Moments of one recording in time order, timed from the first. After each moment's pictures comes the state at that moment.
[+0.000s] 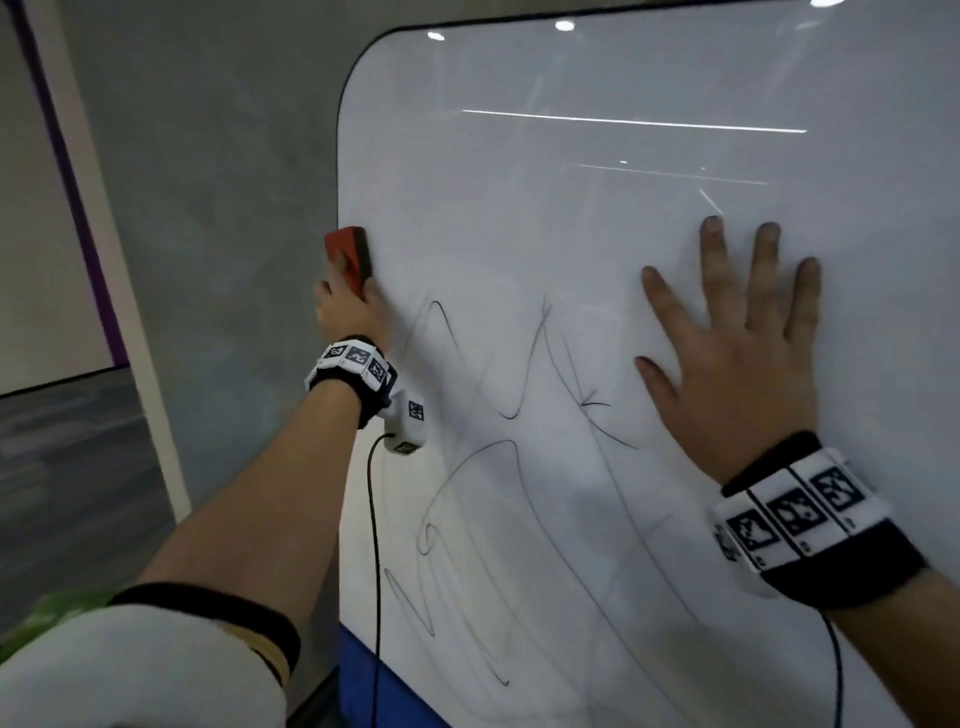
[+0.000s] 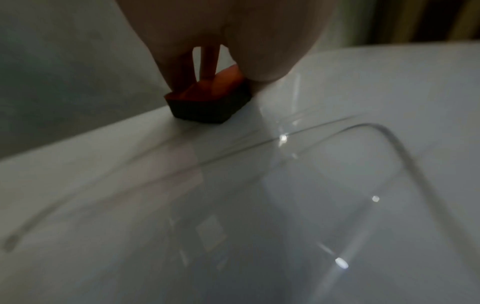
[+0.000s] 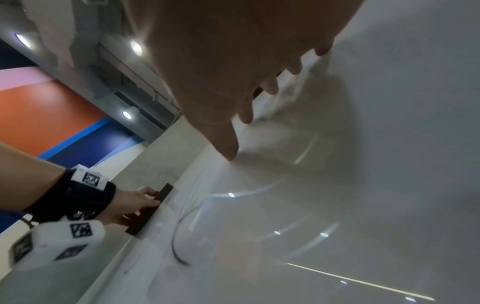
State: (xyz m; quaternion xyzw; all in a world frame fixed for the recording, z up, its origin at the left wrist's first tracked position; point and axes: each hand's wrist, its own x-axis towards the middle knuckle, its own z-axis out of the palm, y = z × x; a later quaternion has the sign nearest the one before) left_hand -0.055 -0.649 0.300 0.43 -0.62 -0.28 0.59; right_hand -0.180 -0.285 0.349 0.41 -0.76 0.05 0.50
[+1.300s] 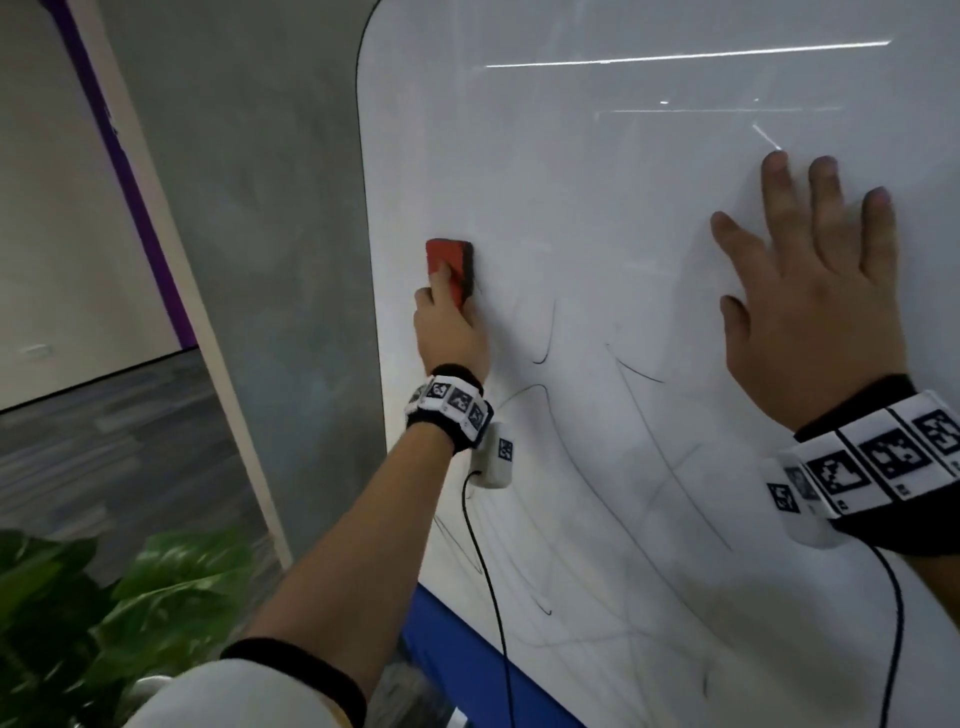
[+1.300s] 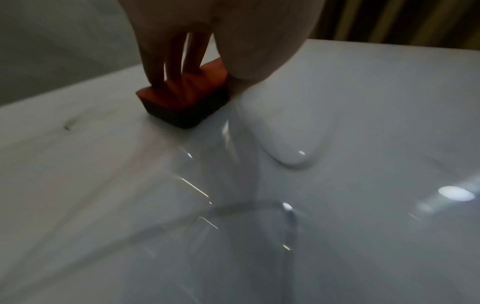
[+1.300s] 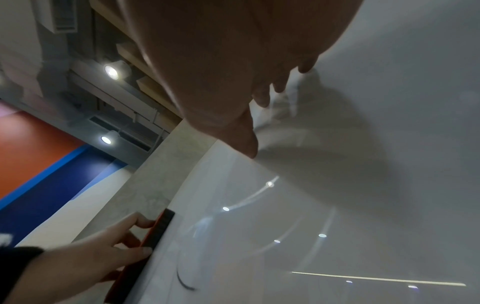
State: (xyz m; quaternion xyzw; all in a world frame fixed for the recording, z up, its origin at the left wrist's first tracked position) left_hand -0.069 -0.542 0.251 0.36 -0.71 -0.25 0.55; right_hand -0.188 -0.256 0.340 0.44 -0.75 0.09 0.48
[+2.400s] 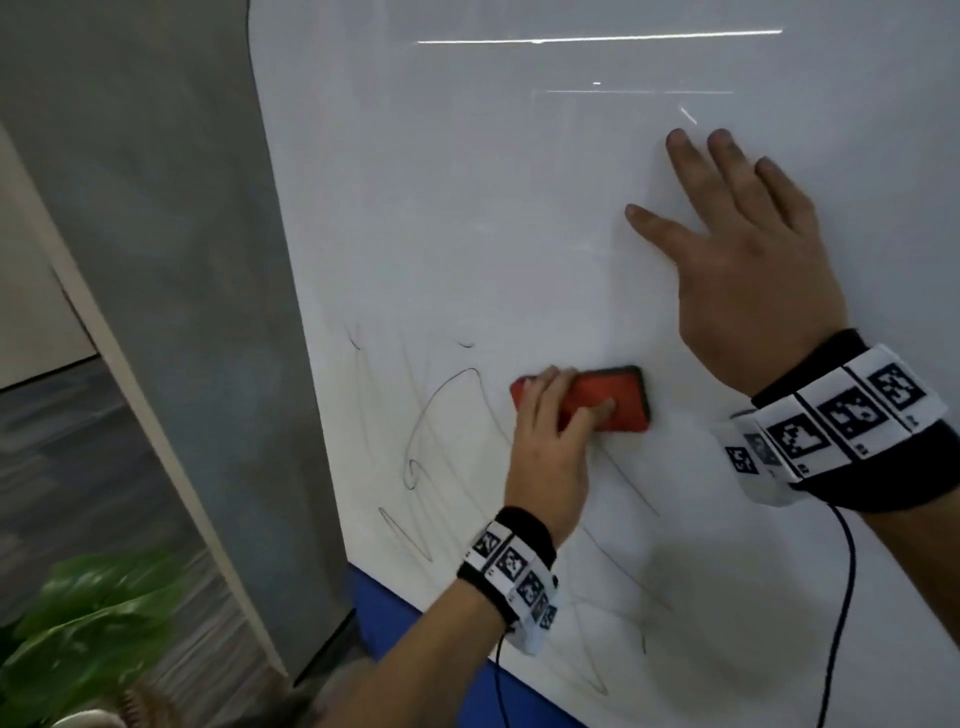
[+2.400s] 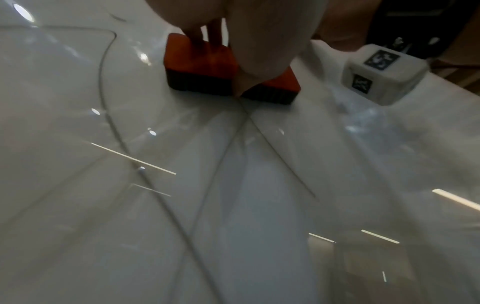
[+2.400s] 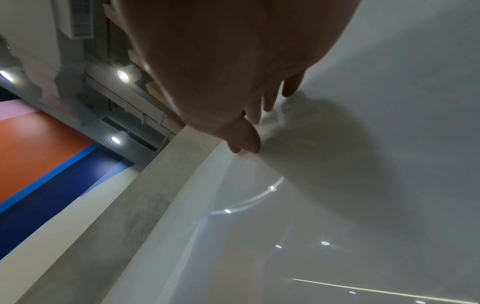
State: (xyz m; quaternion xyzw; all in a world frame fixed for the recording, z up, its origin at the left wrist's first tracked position) left_hand -0.109 -0.358 0.147 0.04 -0.80 -0.14 0.57; right_hand -0.196 -0.235 0.353 0.49 -0.72 0.07 0.49
